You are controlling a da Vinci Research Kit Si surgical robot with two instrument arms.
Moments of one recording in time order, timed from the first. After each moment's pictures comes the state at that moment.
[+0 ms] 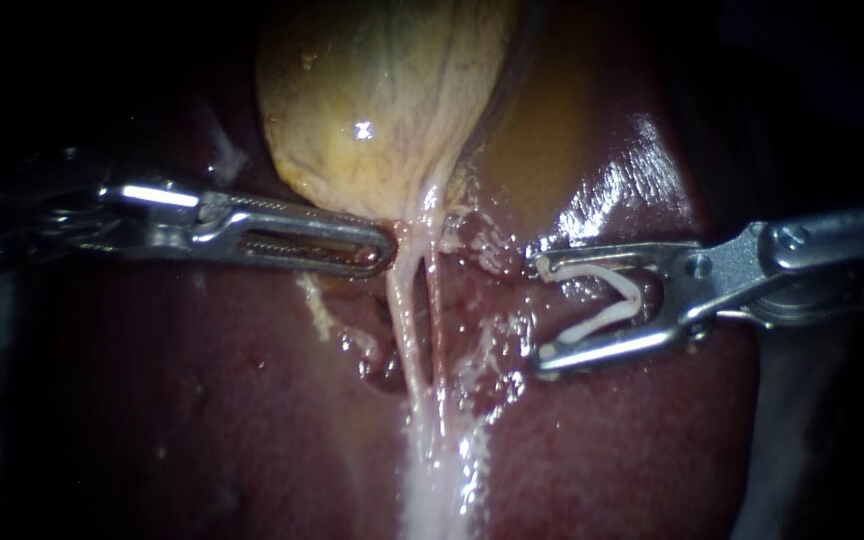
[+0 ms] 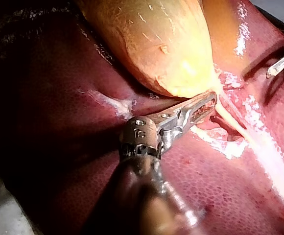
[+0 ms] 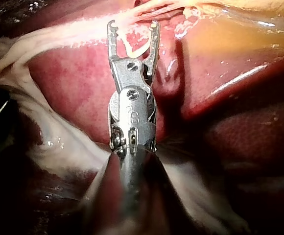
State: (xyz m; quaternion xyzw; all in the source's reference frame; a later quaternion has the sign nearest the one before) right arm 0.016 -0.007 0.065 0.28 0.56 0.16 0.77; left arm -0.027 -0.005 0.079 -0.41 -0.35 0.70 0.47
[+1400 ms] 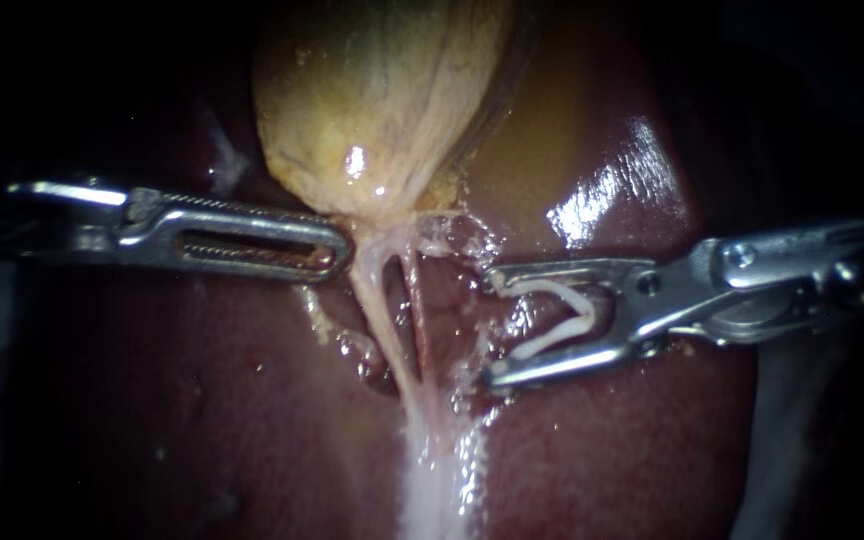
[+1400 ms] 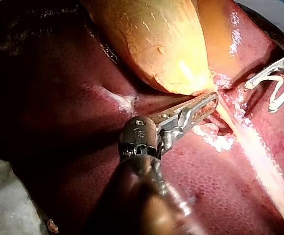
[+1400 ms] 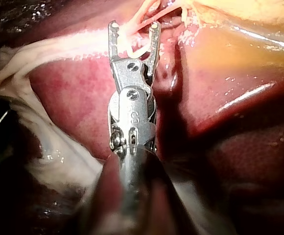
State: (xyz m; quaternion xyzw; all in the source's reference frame) right arm 0.021 -0.009 0.066 0.28 0.56 0.15 0.77; left arm -0.025 -0.005 0.071 -0.41 -0.35 0.69 0.48
